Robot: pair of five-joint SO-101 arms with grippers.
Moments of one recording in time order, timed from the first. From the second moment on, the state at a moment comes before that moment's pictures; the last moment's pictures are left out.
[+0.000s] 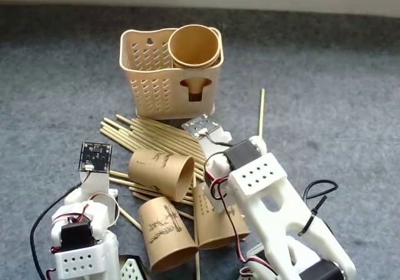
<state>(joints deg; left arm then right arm) -17.3 -104.1 96.0 75.5 -8.6 -34.4 -28.4 40.7 86.1 9.1</state>
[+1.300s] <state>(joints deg) -17.3 -104.1 96.0 75.5 -8.6 -13.0 -21.0 38.4 68.3 11.9</state>
